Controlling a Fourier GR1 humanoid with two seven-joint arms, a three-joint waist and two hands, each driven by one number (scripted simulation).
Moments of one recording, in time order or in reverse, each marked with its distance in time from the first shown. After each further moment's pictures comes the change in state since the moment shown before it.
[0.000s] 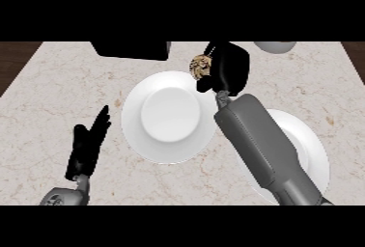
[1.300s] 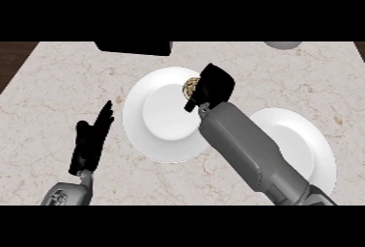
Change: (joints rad) left arm -0.035 -0.017 0.004 0.013 -0.005 -0.003 -0.015; right arm -0.065 -0.001 0.262 0.189 -0.306 -0.010 0.408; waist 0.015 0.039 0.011
